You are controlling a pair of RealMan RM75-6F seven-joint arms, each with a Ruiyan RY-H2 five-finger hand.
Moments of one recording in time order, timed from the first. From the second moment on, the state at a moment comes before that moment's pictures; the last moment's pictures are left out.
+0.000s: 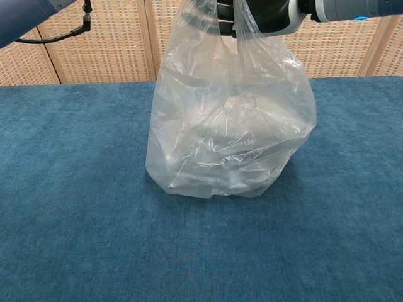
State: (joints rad) left arm -1.11 -1.50 -0.22 -1.13 1.64 1.27 -0.10; right arm 0.88 -1.30 0.60 -1.59 -1.35 0.39 1.89
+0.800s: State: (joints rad) left arm -1.10 -1.49 -0.25 -1.16 1.60 1.27 -0.13; right arm 0.90 -1.29 0.58 -1.58 -1.36 0.37 1.90
